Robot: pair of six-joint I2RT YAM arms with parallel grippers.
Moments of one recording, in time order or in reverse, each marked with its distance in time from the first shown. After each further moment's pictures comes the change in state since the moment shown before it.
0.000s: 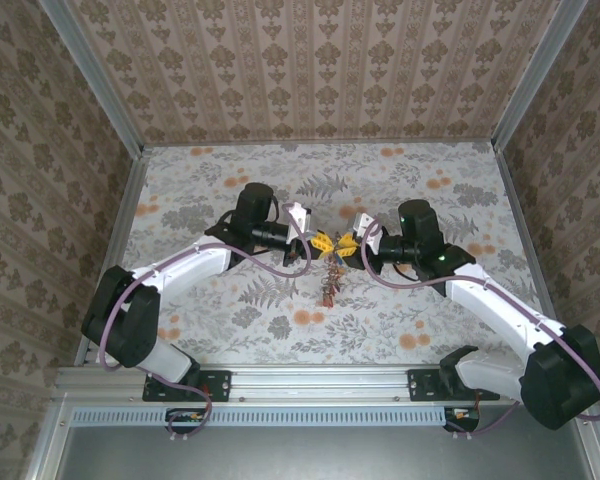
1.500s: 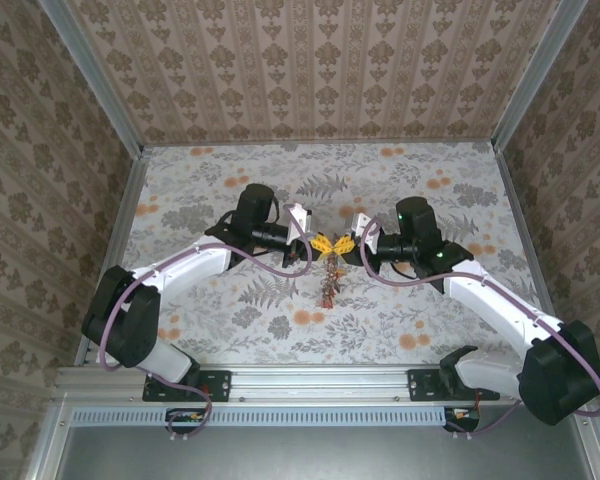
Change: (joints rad) left arm 0.000 0.000 0.000 -0.039 -0.021 0.000; right arm 0.002 0.032 0.029 -0.018 -0.066 -0.017
